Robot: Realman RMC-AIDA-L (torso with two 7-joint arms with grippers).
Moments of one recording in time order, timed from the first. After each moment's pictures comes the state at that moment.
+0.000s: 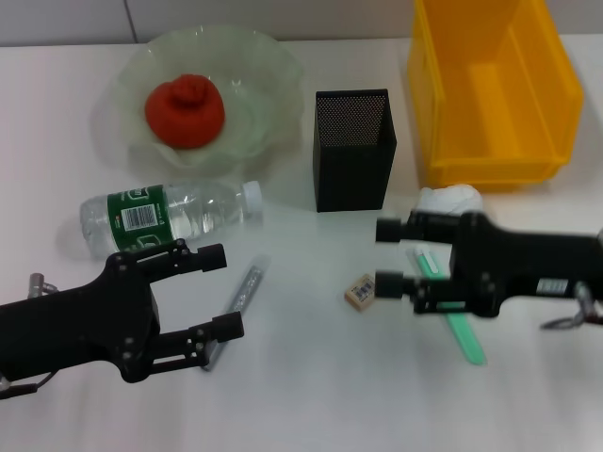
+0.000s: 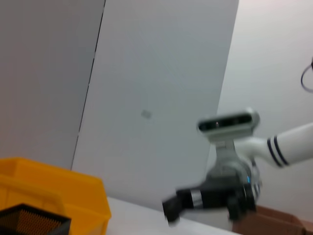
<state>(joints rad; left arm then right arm) -0.27 -2.06 0.88 0.60 1.68 1.88 -1.10 0.47 2.08 -0.83 -0.58 -1.81 -1.80 1.38</state>
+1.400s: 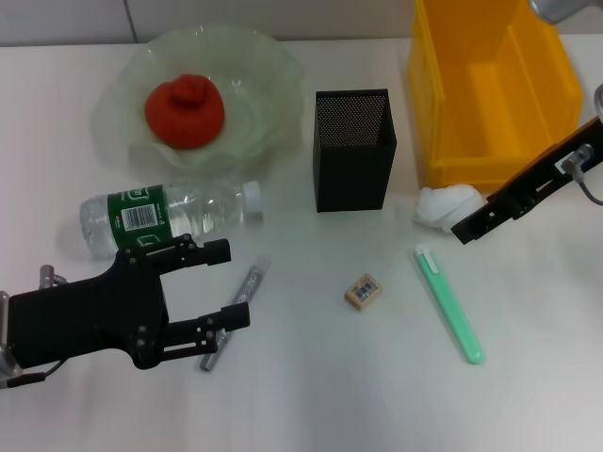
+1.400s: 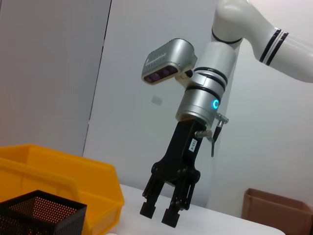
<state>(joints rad) -0.29 -2.06 0.89 0.59 1.71 1.81 -1.10 0.74 2.08 -1.08 -1.28 -2.61 -1.79 2.51</state>
